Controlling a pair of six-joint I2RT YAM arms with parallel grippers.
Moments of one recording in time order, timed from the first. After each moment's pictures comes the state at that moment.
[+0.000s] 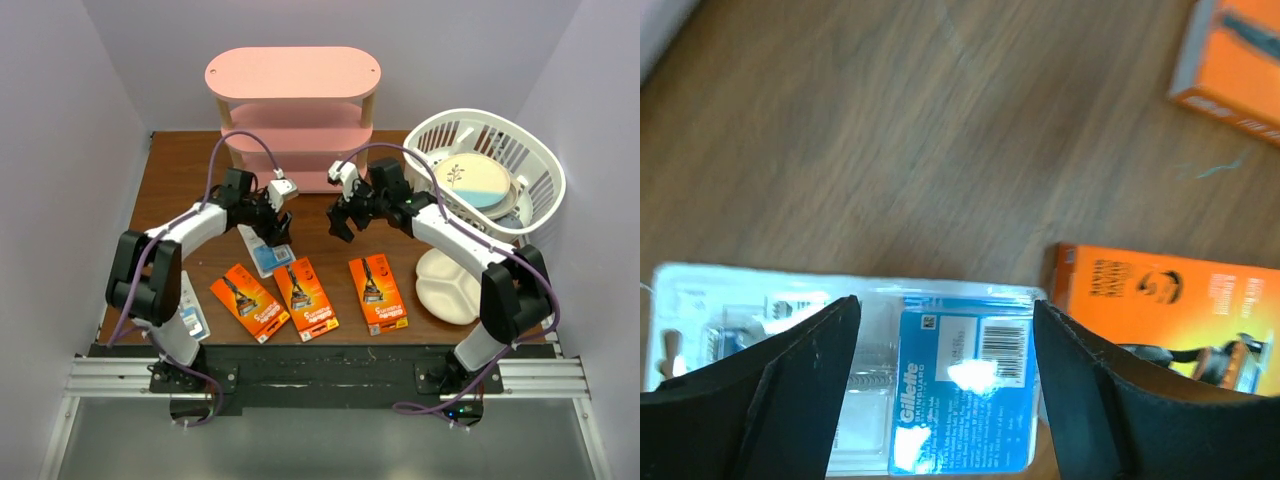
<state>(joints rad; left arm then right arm) -0.28 1.69 1.09 -0.31 0.62 0.46 0.53 1.62 1.23 -0.29 -0.40 -0.31</state>
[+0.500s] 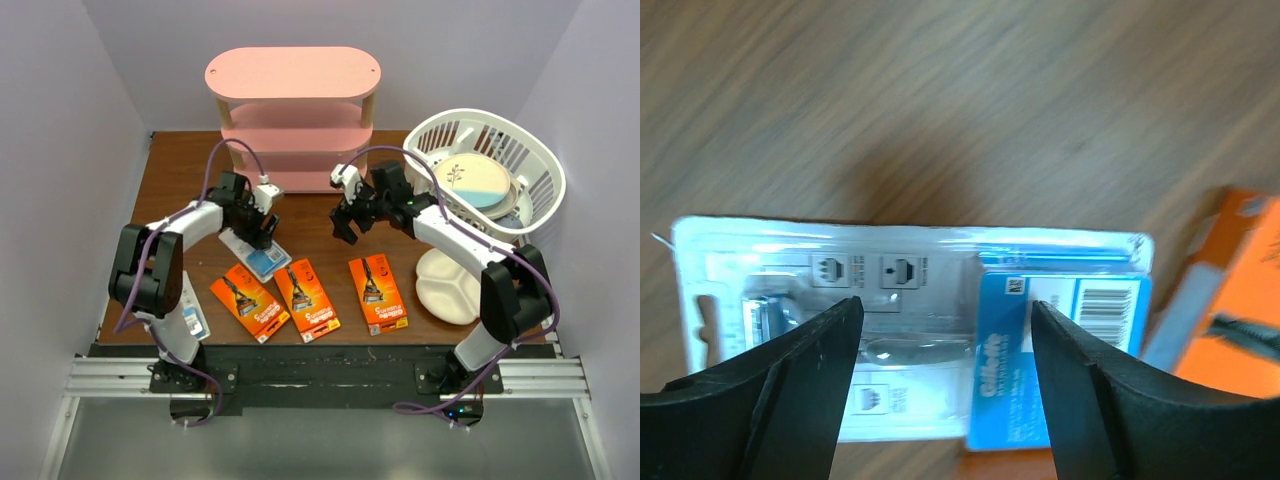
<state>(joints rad) -0.23 1.77 1.10 -0.40 0.35 0.38 0.51 1.62 1.19 -0.30 -0.40 -0.34</state>
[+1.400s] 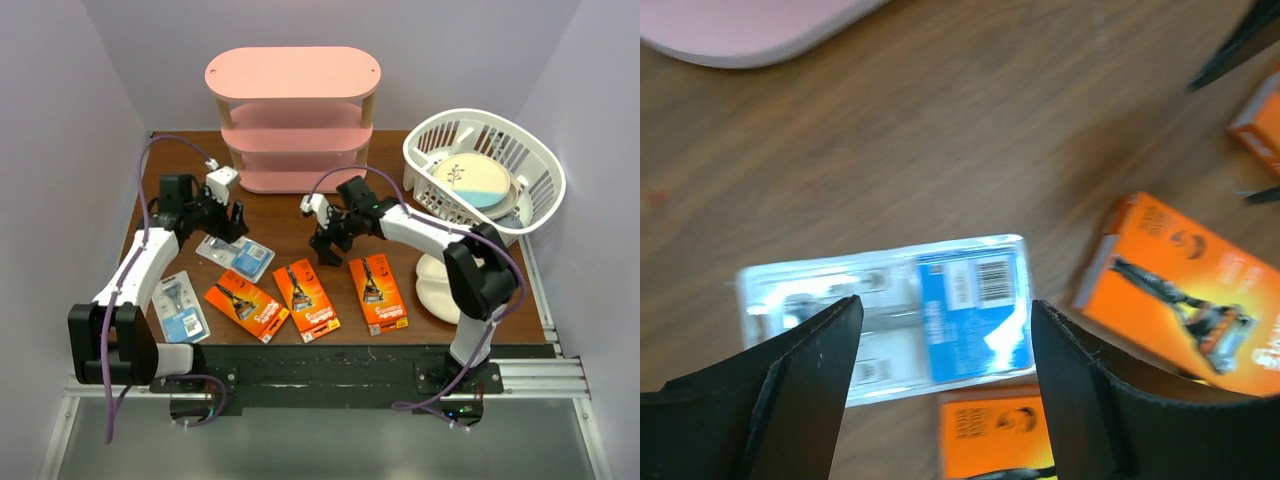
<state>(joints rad) 0.00 1.31 0.96 -0.43 0.52 0.31 0.62 1.82 1.27 -0.40 -0.50 -0.47</state>
